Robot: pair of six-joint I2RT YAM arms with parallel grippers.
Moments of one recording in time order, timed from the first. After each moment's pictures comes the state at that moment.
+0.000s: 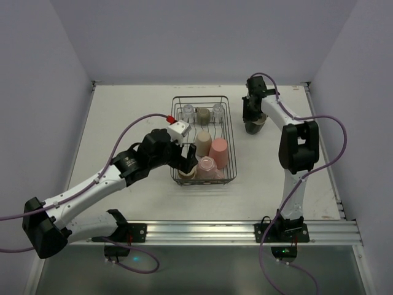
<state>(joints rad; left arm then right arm) -0.81 1.09 0.92 -0.39 -0.01 -0.25 0.20 2.09 1.73 -0.72 0.07 0.23</state>
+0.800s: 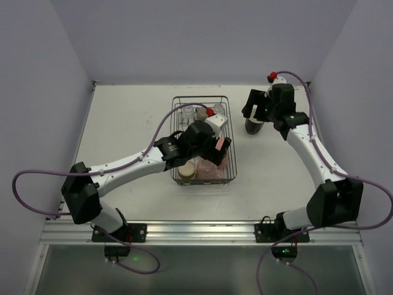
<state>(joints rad) -0.96 1.51 1.24 -0.34 -0.15 -0.26 0.20 1.46 1.30 -0.43 -0.03 0.32</state>
